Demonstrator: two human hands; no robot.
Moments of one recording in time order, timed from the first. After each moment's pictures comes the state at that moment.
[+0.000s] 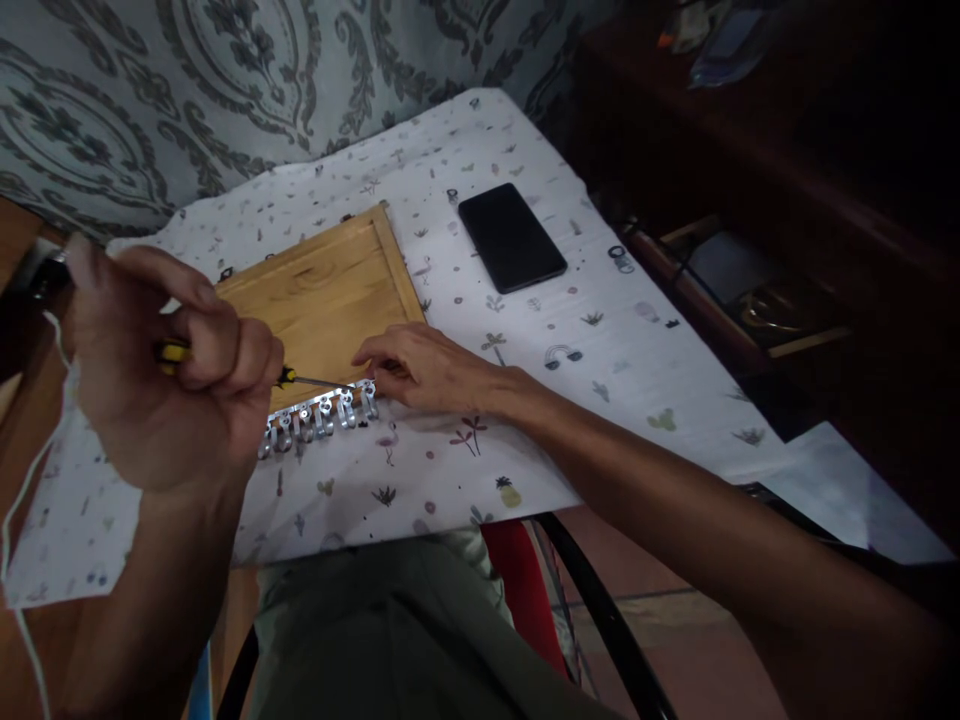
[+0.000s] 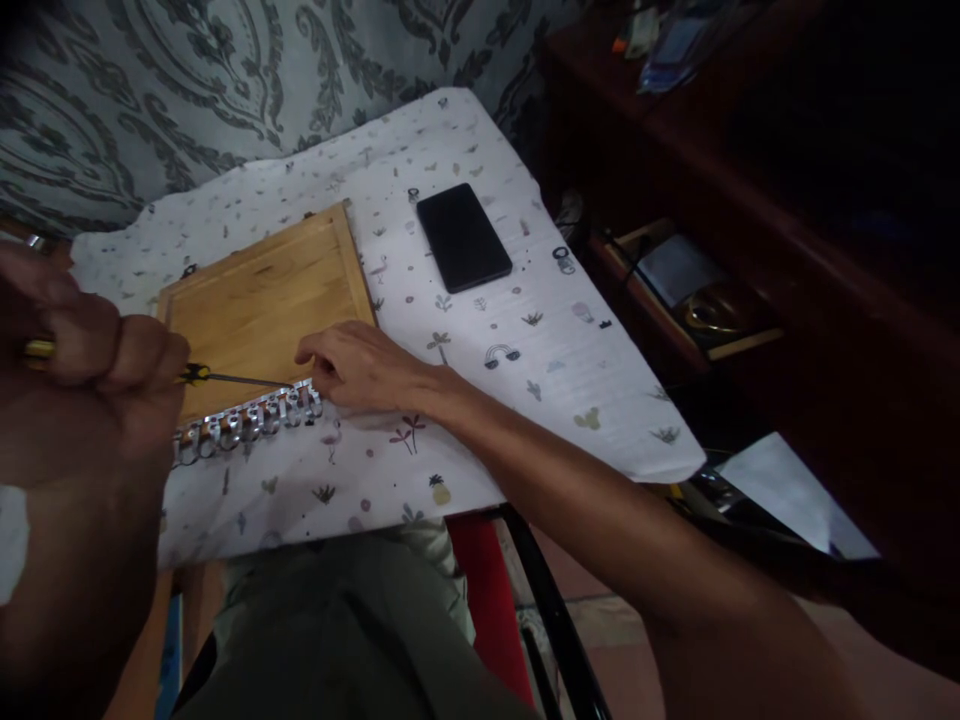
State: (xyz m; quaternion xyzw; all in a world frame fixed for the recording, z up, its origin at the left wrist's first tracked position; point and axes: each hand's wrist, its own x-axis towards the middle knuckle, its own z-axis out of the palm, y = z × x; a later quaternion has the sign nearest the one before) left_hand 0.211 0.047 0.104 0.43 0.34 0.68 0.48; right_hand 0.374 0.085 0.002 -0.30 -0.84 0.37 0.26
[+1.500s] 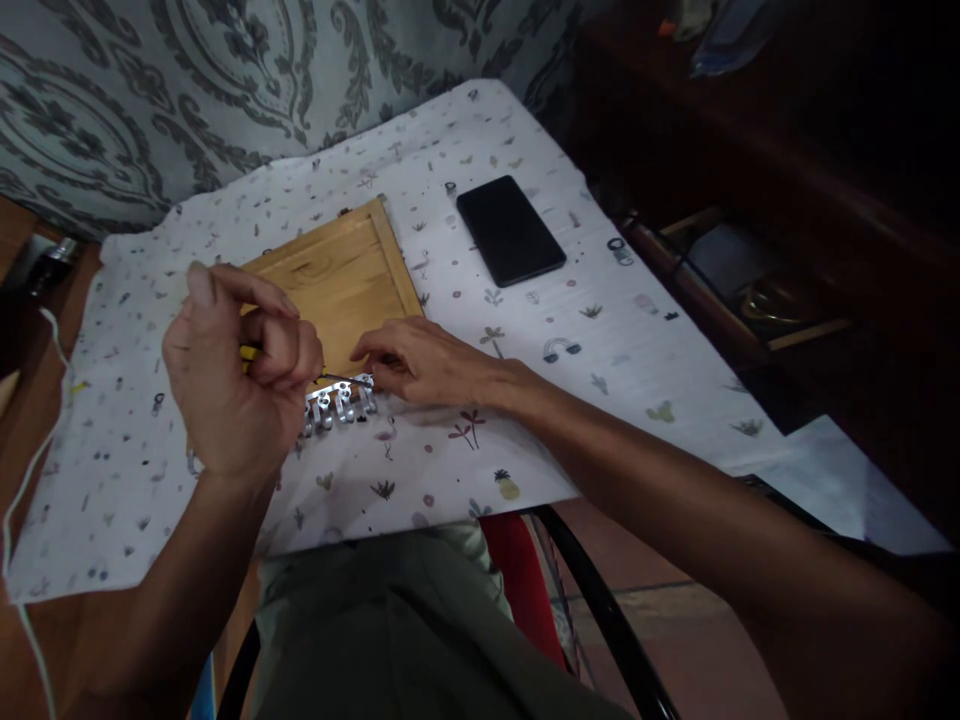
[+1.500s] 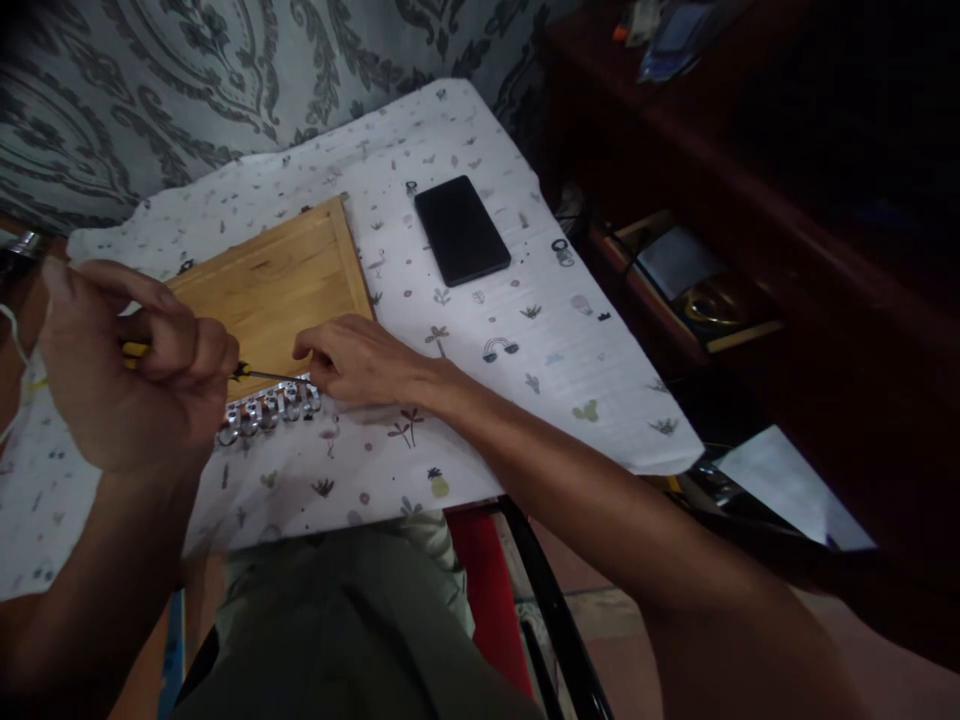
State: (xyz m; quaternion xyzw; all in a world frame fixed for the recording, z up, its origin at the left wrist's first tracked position) left_hand 0.224 0.044 0.078 0.57 0.39 0.61 0.40; right_hand 0.376 0.083 0.005 -0.30 -0.84 0.38 0.25
